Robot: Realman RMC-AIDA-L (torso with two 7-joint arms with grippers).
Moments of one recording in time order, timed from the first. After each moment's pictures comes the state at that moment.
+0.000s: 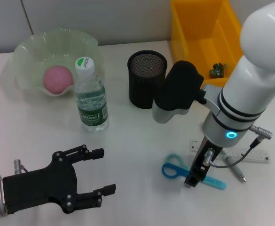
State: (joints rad) left arm -0.33 -2.06 1.10 0.54 1.63 1.62 -0.88; right arm 0.71 2.09 -1.76 -1.20 -2.60 -1.56 2.71
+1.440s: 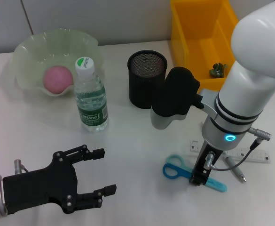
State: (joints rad) left arm -0.33 -2.06 1.10 0.54 1.63 1.62 -0.89; right arm 0.74 2.09 -1.78 -1.16 -2.60 -1.56 2.70
